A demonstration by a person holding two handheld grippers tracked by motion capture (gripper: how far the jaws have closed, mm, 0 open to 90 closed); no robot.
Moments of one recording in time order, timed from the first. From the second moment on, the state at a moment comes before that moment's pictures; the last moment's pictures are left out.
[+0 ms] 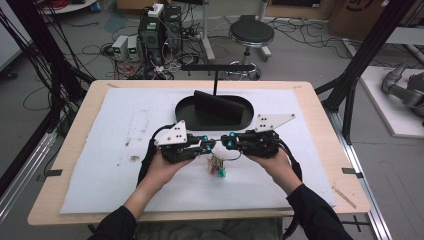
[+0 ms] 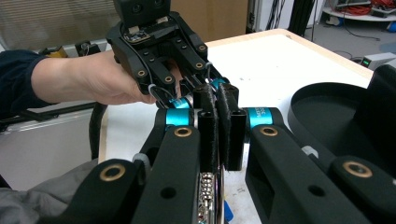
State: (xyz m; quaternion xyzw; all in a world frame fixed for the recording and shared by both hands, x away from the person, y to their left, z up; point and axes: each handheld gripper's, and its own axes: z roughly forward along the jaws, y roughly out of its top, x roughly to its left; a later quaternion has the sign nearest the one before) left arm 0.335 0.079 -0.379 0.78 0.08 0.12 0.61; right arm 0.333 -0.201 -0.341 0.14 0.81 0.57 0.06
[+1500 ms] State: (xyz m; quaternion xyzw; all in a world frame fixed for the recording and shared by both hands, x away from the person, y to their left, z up) left arm 0.364 0.122 -0.321 0.72 0.13 0.23 0.64; right arm 0.347 -0.323 -0.384 0.37 0.72 0.55 0.19
